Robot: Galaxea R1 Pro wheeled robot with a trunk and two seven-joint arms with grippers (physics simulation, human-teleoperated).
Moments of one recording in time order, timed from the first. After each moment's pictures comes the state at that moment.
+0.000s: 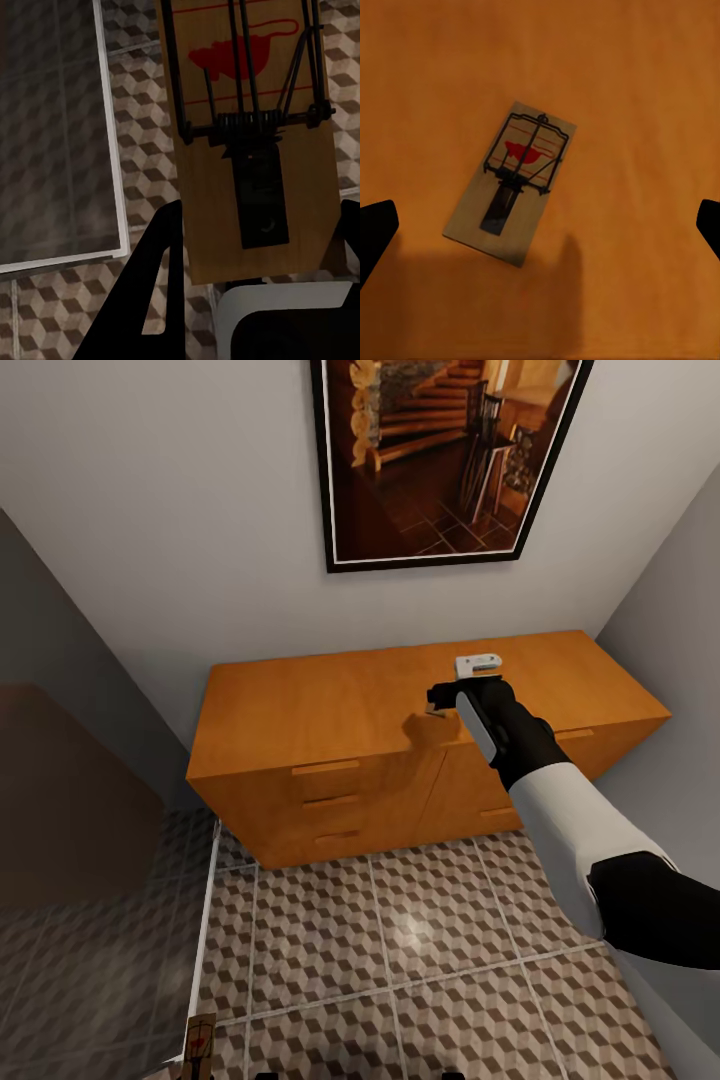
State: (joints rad) left arm -0.32 0.06 -0.47 0.08 0.42 -0.89 0.11; right arm -1.31 0.03 0.24 -0.75 -0.16 0.68 -0.23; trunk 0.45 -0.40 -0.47
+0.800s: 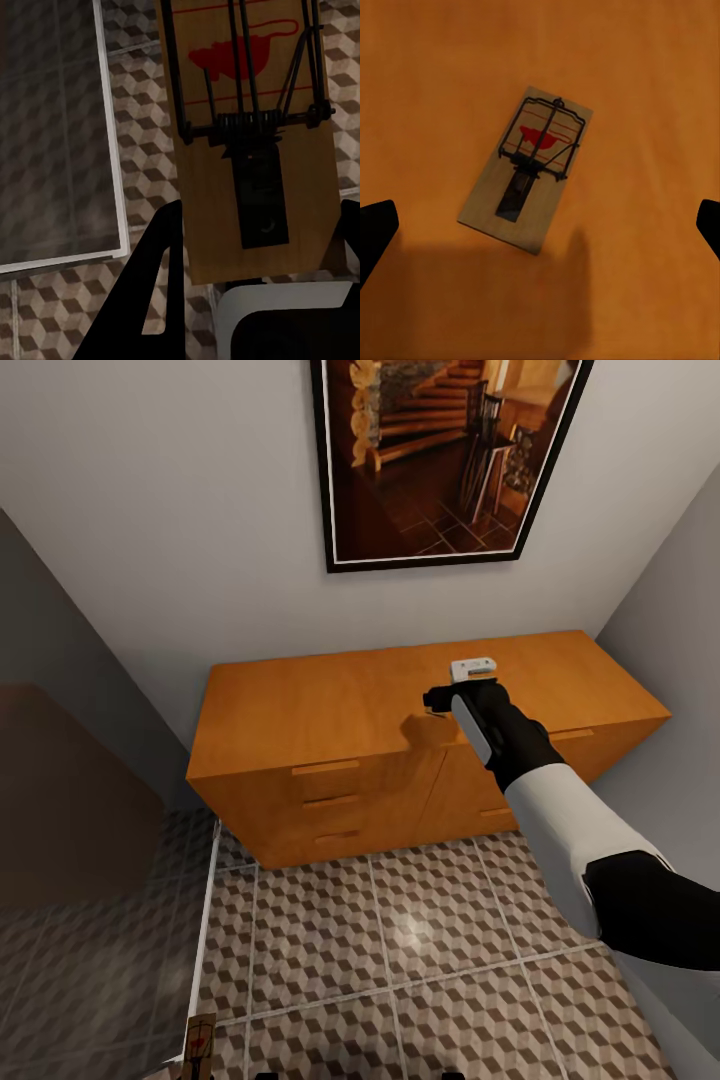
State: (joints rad) left arm -0.32 0.06 -0.47 0.08 0.42 -0.89 0.11; right arm -1.31 0.05 0.24 -0.72 -0.16 0.68 -0.23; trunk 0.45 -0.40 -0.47
